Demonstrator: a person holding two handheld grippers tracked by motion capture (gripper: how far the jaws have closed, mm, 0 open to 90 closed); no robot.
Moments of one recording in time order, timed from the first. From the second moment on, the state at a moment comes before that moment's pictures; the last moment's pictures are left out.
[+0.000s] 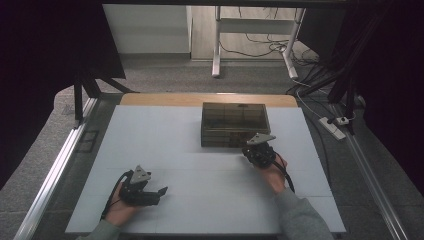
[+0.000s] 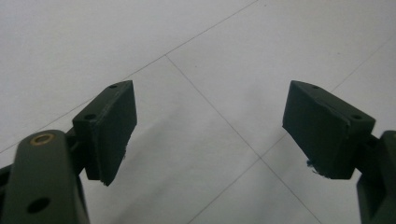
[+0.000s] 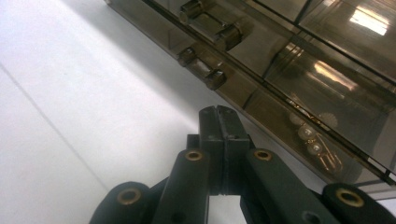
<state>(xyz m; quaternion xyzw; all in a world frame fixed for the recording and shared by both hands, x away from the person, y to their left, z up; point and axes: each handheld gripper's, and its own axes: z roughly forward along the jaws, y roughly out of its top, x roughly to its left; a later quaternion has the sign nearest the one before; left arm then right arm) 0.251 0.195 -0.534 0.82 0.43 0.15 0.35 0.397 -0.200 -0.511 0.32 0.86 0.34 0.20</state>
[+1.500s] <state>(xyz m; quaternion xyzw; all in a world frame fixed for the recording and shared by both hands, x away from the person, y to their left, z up) 0.249 0.196 -0.527 0.80 0.45 0.16 0.37 0.314 -0.268 -0.499 0.28 0.85 0.42 0.17</state>
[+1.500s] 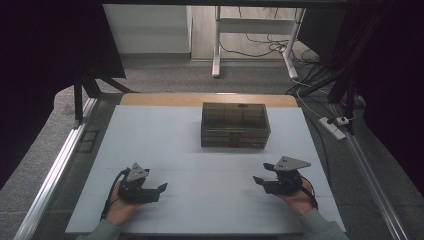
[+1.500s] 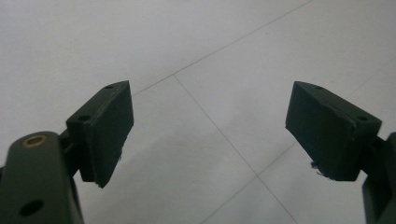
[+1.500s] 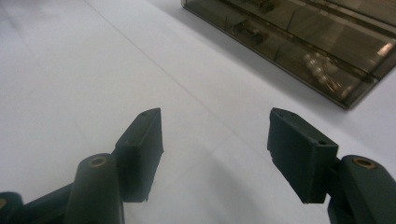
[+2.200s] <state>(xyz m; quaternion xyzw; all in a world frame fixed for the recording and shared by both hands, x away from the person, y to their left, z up) 0.243 0.200 -0.527 0.79 0.45 0.17 0.38 0.303 -0.303 -0.500 0.31 0.83 0.43 0.17</state>
